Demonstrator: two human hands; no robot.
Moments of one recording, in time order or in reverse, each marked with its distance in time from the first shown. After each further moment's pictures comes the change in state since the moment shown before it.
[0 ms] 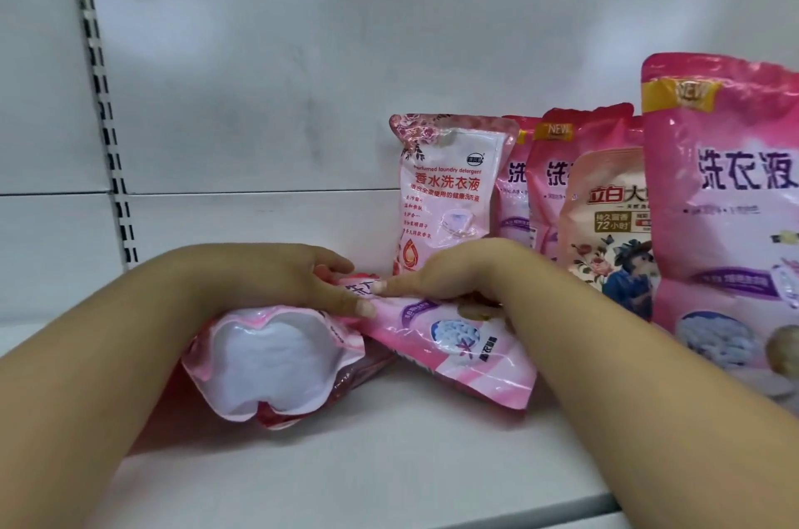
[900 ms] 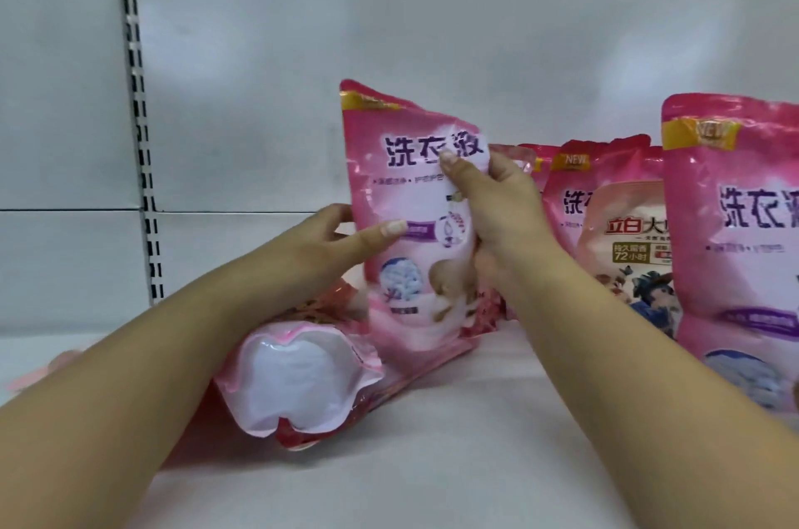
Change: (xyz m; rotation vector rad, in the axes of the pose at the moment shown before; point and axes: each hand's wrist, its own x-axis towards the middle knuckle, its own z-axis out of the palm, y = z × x) left_hand -0.030 0.037 -0.009 -0.596 0.309 0.234; right_hand -0.020 -0.025 -0.020 1.276 0.551 -0.687
